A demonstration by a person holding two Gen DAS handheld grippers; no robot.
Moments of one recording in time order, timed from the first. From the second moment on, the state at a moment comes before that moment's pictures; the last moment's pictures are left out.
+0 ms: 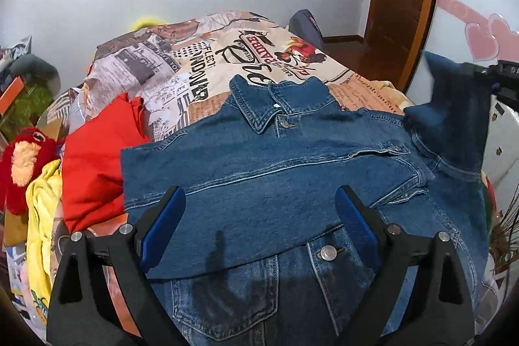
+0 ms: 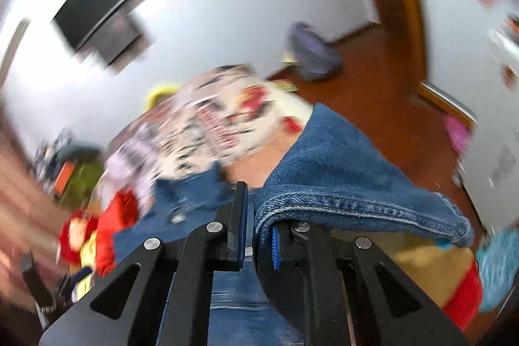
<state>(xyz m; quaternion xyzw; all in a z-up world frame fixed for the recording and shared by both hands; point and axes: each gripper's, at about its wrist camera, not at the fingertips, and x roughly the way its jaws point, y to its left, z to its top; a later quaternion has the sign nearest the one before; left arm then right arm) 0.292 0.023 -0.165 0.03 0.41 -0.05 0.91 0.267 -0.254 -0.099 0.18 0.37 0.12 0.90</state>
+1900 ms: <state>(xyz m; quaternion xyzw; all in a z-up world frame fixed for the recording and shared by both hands) 0.279 0.086 -0.174 -0.06 0.42 -0.01 0.90 0.302 -0.184 -0.036 0.17 0.32 0.17 0.92</state>
